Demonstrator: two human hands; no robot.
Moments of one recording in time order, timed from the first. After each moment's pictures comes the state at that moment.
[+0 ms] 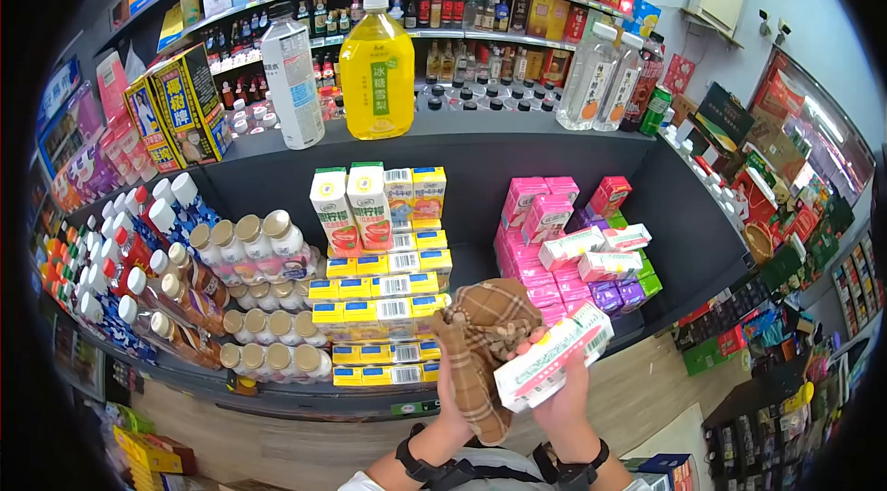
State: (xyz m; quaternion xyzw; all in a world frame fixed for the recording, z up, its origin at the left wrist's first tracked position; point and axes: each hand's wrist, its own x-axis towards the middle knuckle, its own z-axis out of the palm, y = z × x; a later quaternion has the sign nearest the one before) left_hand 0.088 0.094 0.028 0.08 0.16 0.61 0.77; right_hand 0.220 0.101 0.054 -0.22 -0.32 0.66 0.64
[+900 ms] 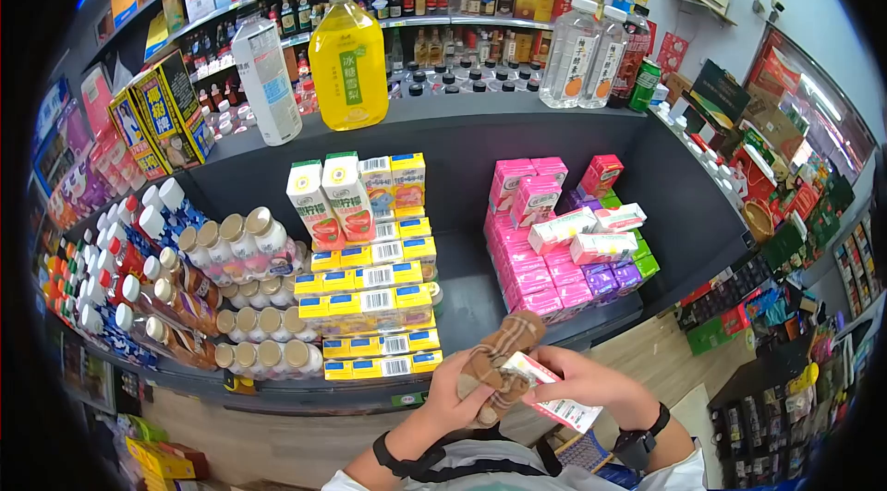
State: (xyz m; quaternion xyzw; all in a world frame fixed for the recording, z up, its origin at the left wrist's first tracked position) left_hand 0.073 0.087 -0.004 0.59 0.33 0.57 0.46; right_hand 0.296 0.120 0.088 -0.42 -0.60 0.67 0.11
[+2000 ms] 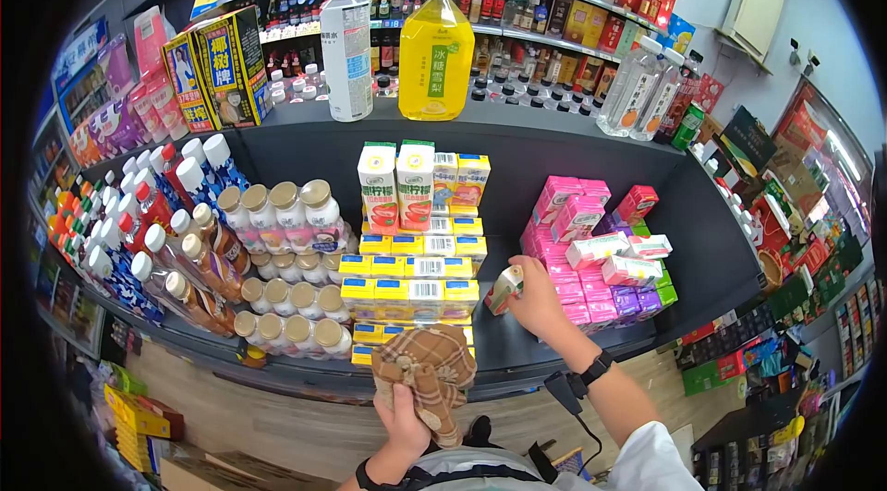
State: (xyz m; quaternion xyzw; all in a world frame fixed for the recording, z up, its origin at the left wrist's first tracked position) left_hand 0.023 0.018 0.010 0.28 0.44 0.77 0.35; right_hand 0.193 0.240 0.014 -0.48 -0.80 0.20 0.30
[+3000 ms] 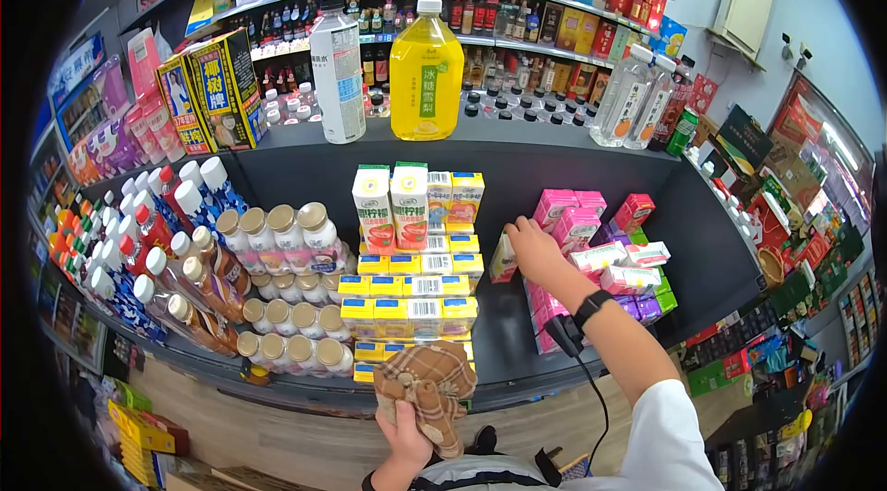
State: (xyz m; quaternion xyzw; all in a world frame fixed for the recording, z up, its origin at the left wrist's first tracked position) left_hand 0.021 0.021 0.001 0.29 0.42 0.78 0.36; right_hand 0.184 0.345 0.035 -0.42 -0.90 -0.10 0.09
